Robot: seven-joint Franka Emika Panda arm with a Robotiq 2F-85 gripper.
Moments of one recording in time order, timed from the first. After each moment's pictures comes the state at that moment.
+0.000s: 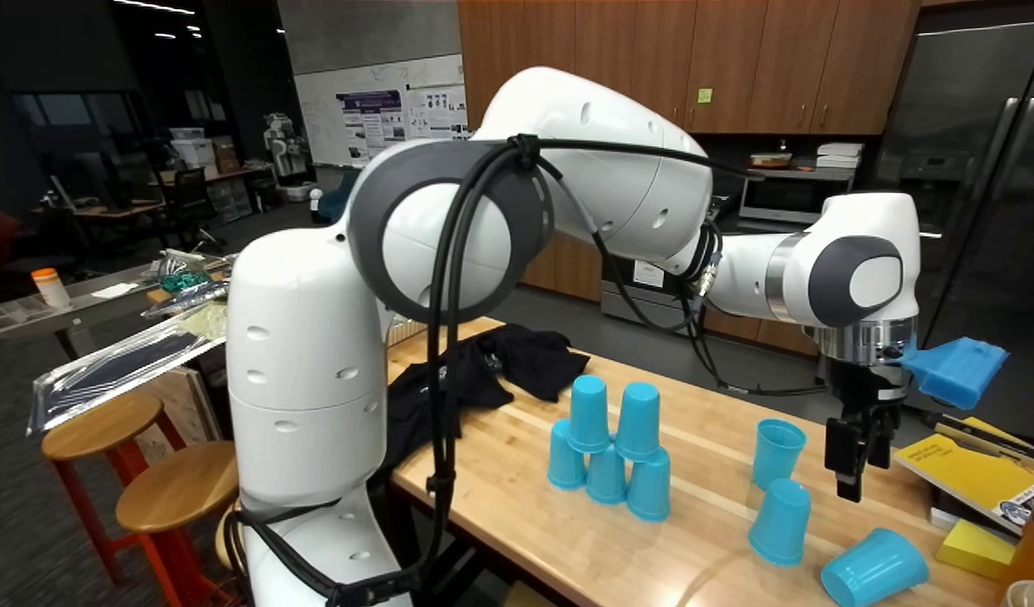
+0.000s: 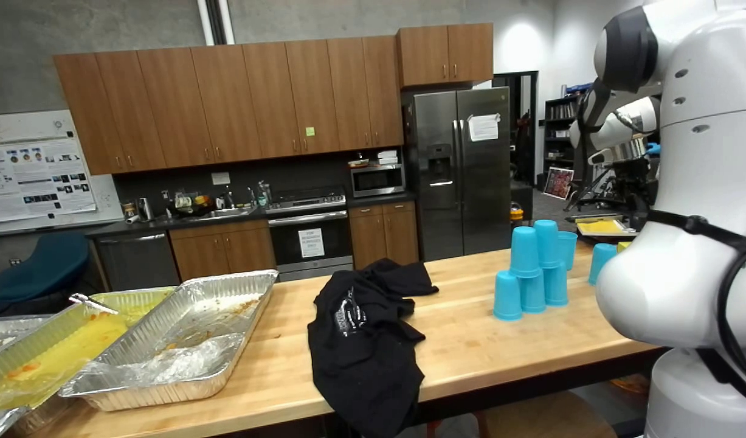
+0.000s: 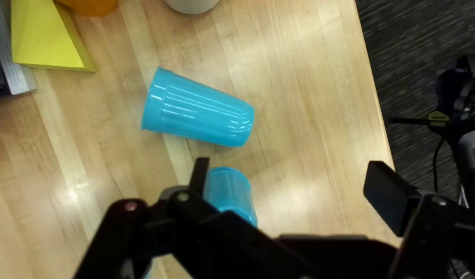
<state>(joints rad) -0.40 0.18 -0.35 -1.86 -0.25 2.06 -1.80</state>
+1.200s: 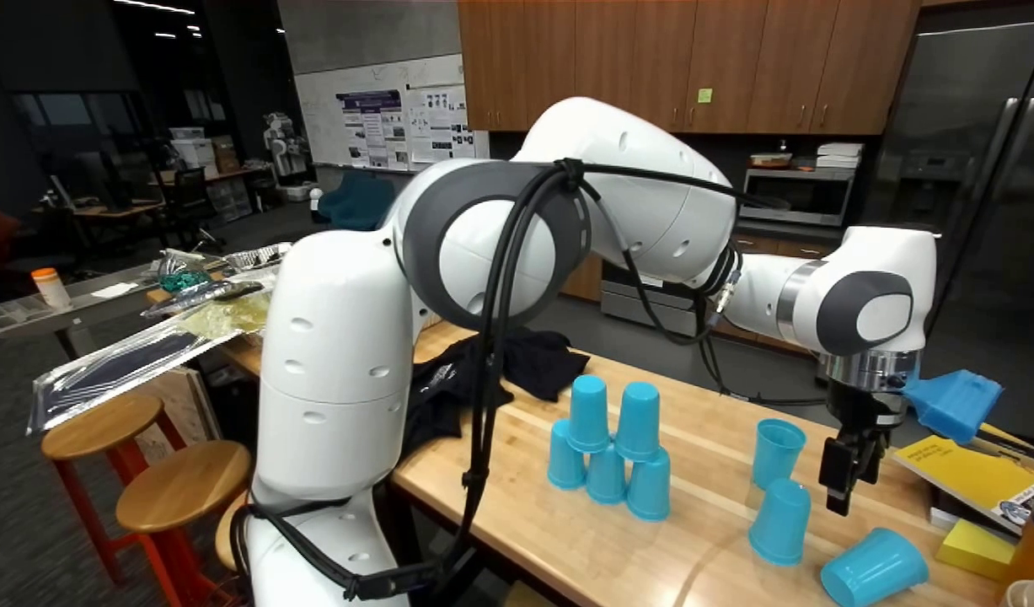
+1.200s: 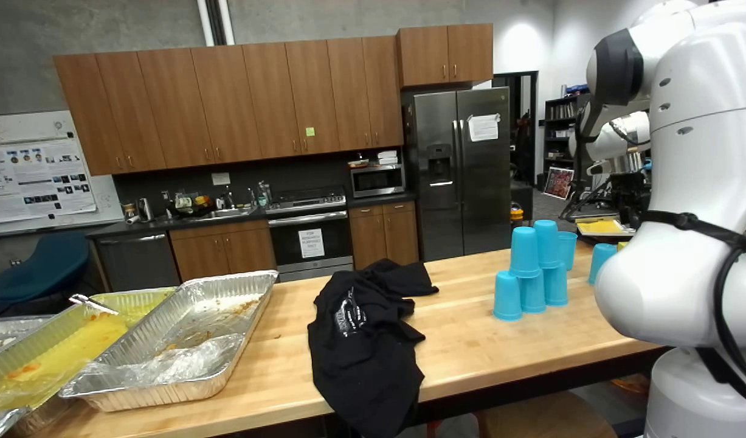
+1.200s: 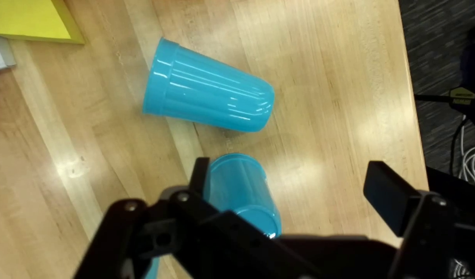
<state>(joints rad) -0.43 0.28 -0.33 -1.82 -0.12 2.08 -1.86</state>
